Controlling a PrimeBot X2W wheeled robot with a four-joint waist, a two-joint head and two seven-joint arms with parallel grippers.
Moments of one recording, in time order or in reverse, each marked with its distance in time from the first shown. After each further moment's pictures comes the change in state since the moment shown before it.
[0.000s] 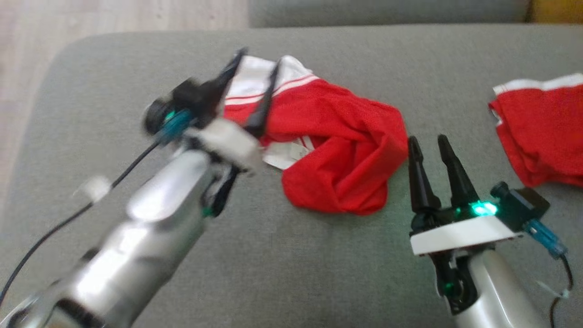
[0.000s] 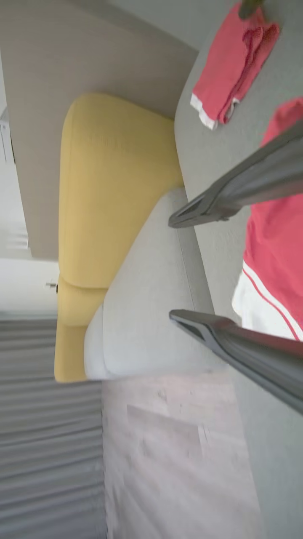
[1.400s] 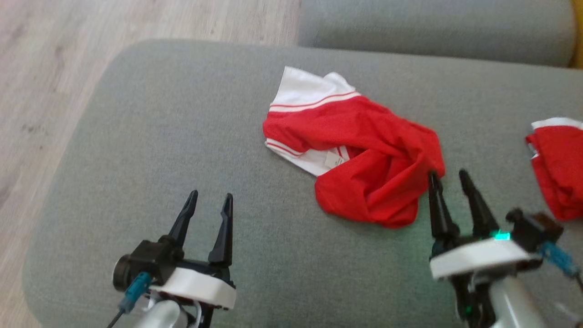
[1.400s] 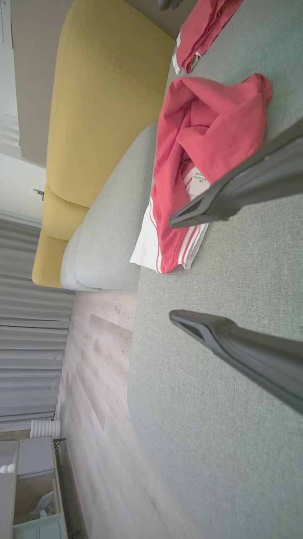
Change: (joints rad) left arm 0.712 0.171 0.266 -0.522 0.163 0.189 -0.008; right arm 0.138 0.002 -0.109 -0.033 -0.061 0.000 0.080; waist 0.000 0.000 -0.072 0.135
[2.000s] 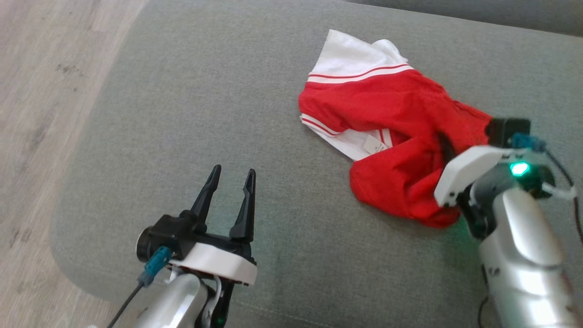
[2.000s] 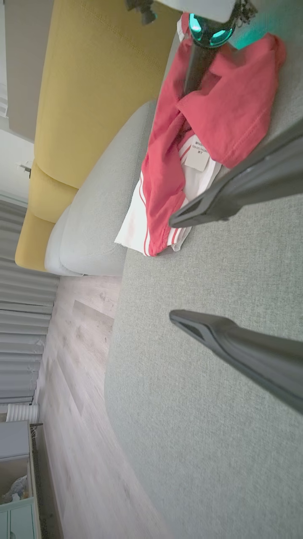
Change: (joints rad) left arm -0.091 -0.117 0.035 0.093 0.053 -0.095 0.000; right arm -0.444 -0.012 -0.133 0.452 -0.298 0.000 0.337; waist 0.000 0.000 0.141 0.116
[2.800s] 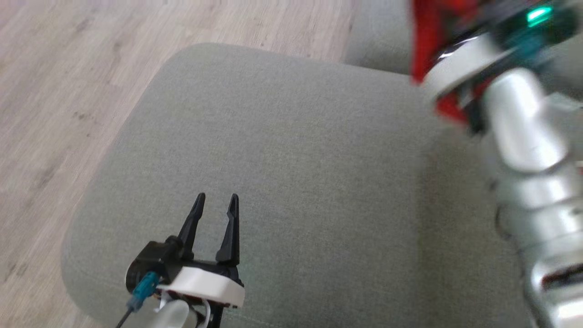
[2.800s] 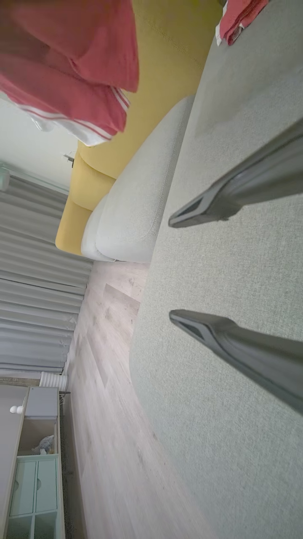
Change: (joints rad) left arm 0.106 -0.025 0.092 0.024 0.025 -0.025 0.000; right arm -0.432 -0.105 0.271 0.048 -0.129 0.000 -0.406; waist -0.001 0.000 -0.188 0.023
